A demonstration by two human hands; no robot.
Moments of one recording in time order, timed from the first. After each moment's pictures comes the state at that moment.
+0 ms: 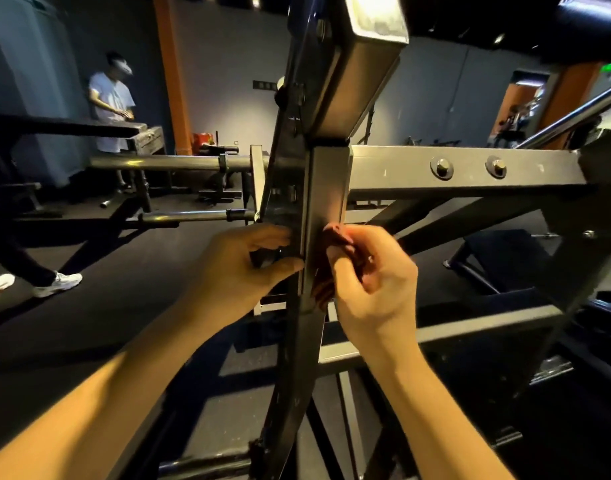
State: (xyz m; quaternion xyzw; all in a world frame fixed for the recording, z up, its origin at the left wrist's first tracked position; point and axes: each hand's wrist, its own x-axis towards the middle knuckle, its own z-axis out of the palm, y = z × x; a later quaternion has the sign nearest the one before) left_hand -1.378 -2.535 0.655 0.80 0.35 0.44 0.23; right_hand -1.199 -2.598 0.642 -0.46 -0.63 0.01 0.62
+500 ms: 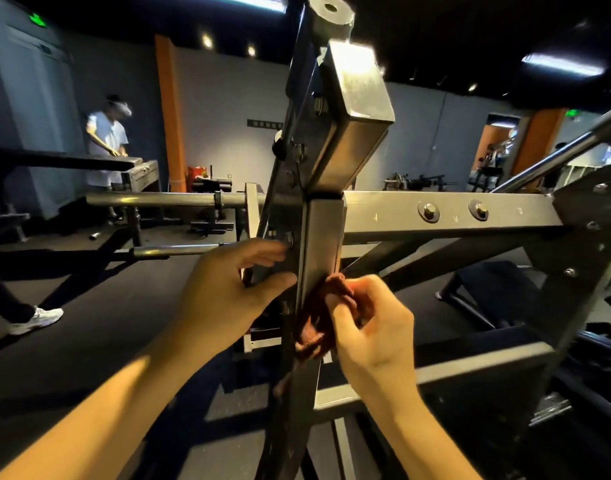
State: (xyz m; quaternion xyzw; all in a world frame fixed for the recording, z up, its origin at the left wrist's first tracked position) left_hand -1.380 -2.538 0.684 0.78 0.33 0.50 0.19; right_hand -1.201 -2.602 0.652 -0.49 -0.62 0.03 0.61
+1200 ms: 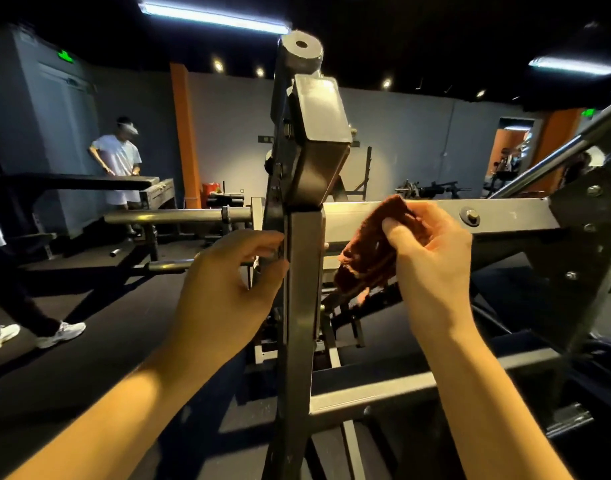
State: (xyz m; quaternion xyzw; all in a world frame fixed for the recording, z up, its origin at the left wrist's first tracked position) left_hand -1.363 -2.564 0.703 0.76 0.32 0.56 0.02; right_hand -1.136 -2.595 0.730 -0.45 -0.54 0.06 0.71
